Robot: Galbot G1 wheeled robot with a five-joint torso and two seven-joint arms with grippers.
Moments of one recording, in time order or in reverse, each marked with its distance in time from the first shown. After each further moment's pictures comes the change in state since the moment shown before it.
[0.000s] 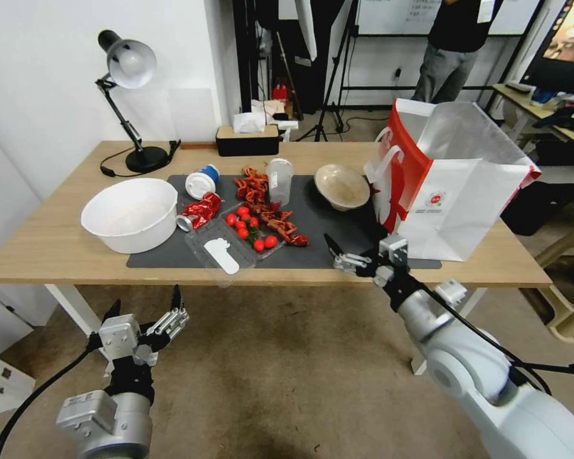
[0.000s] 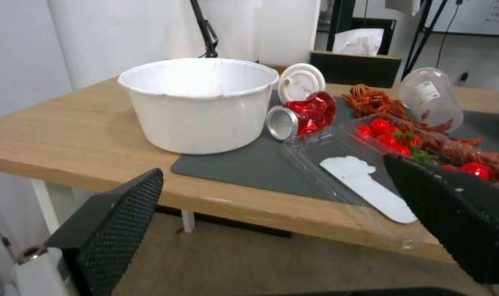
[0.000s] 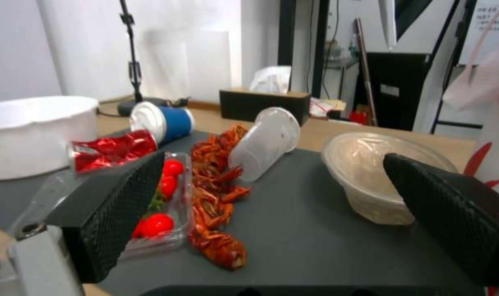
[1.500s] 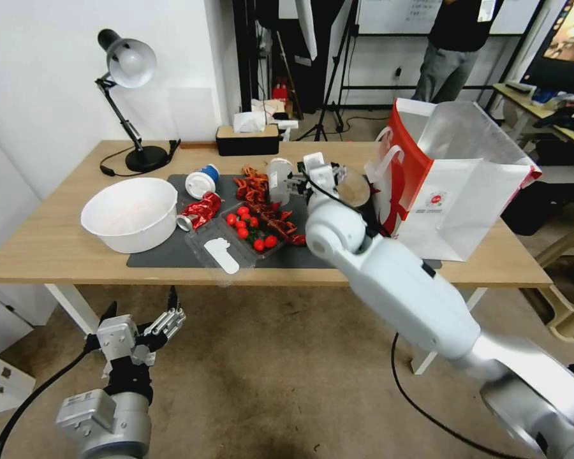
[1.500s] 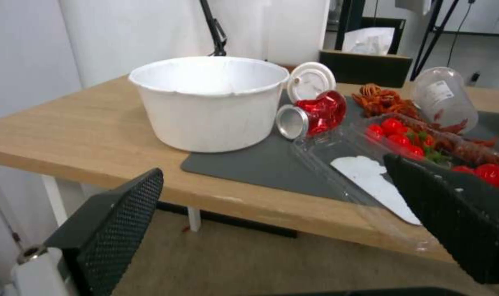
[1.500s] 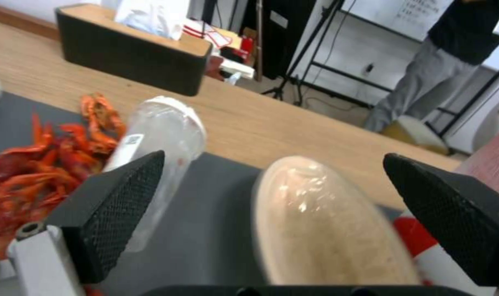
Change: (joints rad) left arm -0.005 -0.020 -0.013 0.007 0.004 -0.001 0.002; right arm 0.838 0.310 -0.502 -0.476 0.170 -0.581 0.678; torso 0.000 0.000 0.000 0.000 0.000
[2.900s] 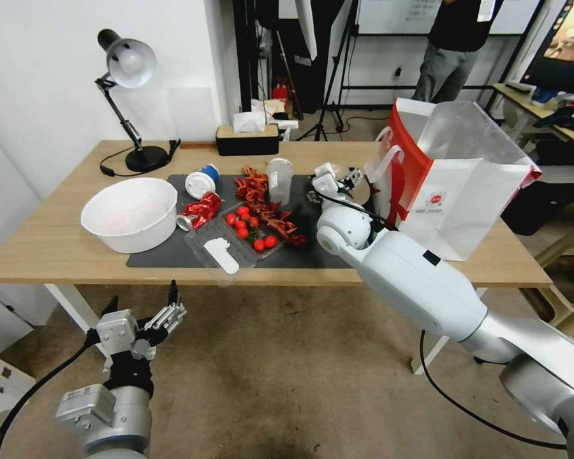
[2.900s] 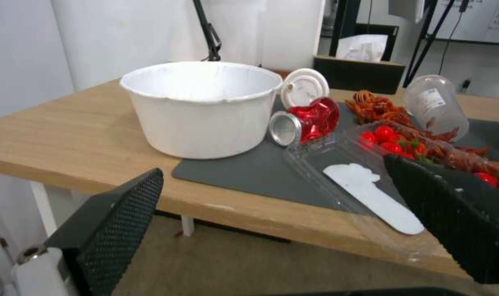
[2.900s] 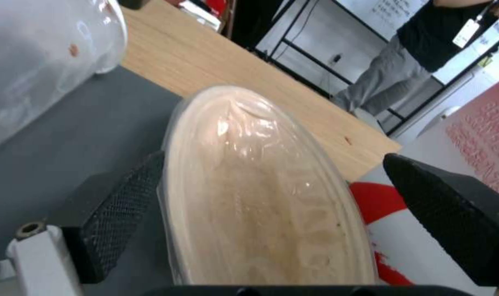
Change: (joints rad) left arm -0.023 0.015 0.004 0.006 -0.019 -0.001 -0.003; right arm 0.014 -0.080 -0.091 -0.118 -0.102 0.000 -0.065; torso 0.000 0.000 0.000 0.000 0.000
